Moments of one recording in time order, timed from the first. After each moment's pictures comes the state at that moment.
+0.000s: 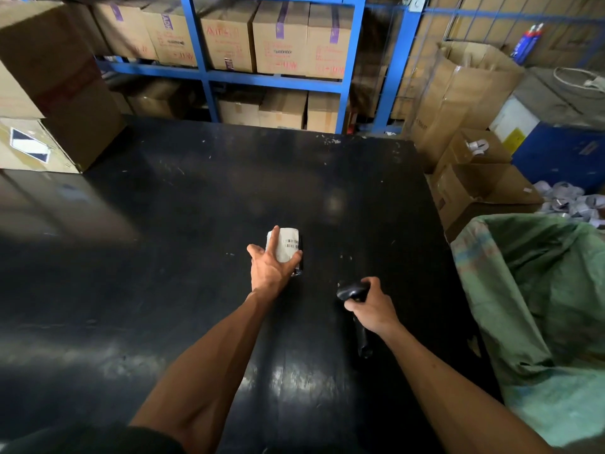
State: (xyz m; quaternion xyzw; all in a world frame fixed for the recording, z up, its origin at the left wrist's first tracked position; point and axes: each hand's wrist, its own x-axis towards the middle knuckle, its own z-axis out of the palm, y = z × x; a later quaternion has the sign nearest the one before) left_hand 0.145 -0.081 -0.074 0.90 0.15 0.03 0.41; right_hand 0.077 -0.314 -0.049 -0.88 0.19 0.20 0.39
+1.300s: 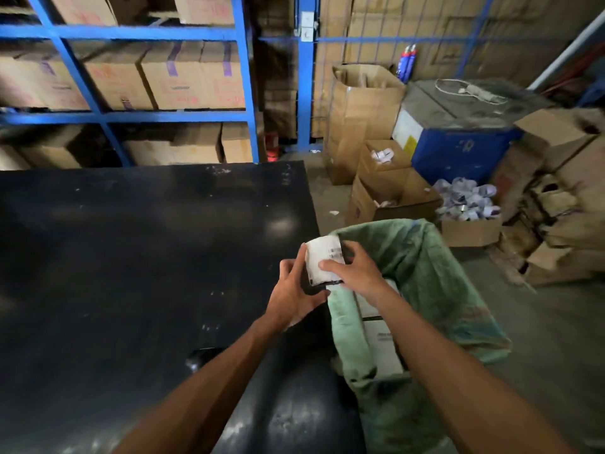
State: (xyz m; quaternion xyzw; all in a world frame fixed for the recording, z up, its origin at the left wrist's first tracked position) left_hand 0.143 -0.445 -0.019 0.88 -0.11 -0.07 0.45; right_hand 0.154 -0.622 0.016 -0.82 0.19 0.05 0.53
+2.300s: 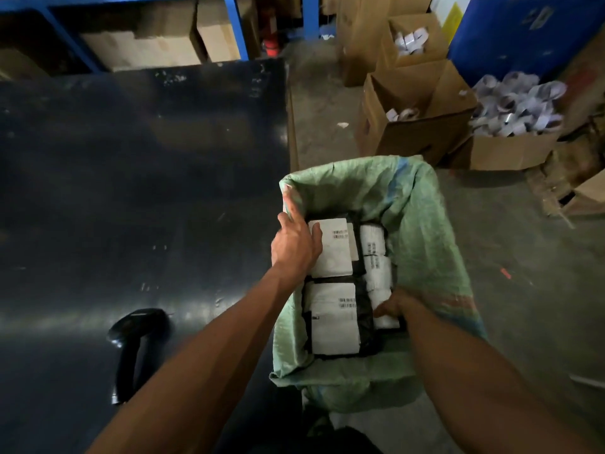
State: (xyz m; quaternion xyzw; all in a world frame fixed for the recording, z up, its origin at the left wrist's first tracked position) left_hand 0.206 -0.622 -0.068 0.99 0.03 -0.05 0.14; right_hand 0.131 -0.855 -0.243 -0.80 0.33 0.41 0.29
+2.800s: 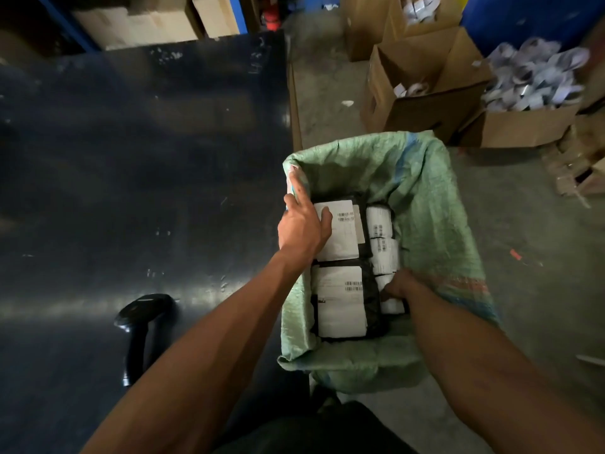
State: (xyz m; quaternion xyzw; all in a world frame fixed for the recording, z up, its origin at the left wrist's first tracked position) left_hand 0.207 -0.624 -0.077 0.99 0.02 -0.04 0.14; right_hand 0.134 -0.857 -0.264 -0.80 0.32 0.42 0.27
